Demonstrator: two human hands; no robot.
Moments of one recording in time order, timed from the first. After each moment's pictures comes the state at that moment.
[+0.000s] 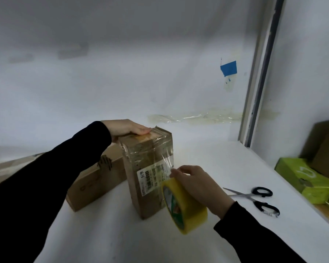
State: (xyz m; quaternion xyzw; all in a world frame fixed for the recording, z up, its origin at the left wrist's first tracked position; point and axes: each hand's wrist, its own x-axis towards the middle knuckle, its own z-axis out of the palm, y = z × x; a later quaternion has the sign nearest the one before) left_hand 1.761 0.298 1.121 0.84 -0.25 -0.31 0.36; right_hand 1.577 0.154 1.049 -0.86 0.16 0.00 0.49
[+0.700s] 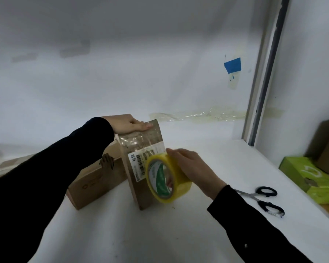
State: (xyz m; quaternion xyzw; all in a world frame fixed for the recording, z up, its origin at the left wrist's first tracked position) left_hand 1.768 0.300 1.130 0.94 -0.28 -0.15 0.12; right_hand 1.611 0.149 1.048 -0.81 0.09 -0.06 0.58
